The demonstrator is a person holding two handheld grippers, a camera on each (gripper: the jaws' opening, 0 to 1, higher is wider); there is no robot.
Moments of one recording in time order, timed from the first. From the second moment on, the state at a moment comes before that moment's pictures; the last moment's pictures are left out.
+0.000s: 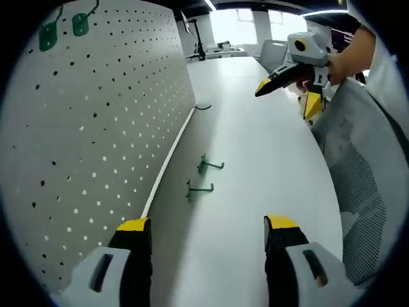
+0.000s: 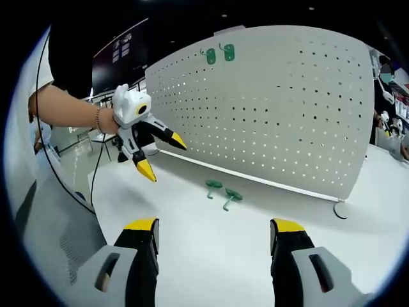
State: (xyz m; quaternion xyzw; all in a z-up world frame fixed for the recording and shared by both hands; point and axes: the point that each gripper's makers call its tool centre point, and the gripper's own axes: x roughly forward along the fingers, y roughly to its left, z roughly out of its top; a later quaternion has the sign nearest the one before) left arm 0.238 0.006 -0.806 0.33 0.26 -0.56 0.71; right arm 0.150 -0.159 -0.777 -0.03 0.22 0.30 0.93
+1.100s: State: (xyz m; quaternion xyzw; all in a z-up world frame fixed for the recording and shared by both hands) left arm 0.269 -0.031 -0.854 0.42 0.32 -0.63 0.58; right arm 0.146 -0.154 -0.788 -0.04 0.24 0.31 0.92
